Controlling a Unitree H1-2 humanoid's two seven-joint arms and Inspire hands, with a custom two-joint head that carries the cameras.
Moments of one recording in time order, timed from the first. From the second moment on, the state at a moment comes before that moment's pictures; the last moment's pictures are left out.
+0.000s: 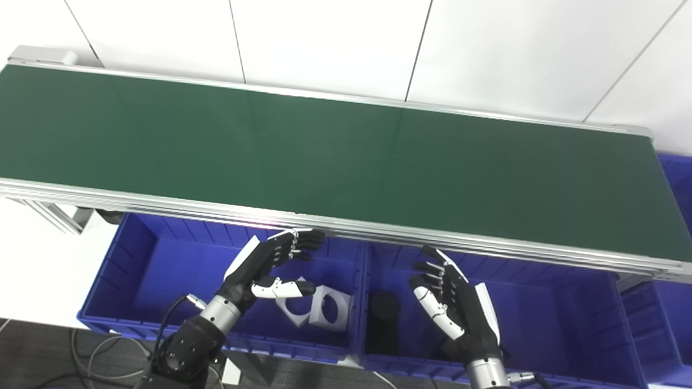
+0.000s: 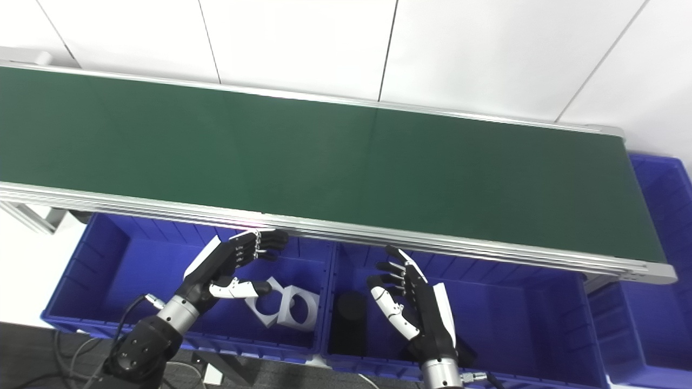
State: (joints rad) left arm 0.11 0.16 -0.15 0.23 0.00 -0.34 -0.27; right arm 0.25 -0.04 0.21 -0.08 -0.23 -0.01 0.02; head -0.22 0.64
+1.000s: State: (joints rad) left arm 0.08 0.16 -0.10 0.34 -0.05 -0.39 -0.29; right arm 0.21 -0.01 0.22 0.06 -0.22 -0.10 -0.02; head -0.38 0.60
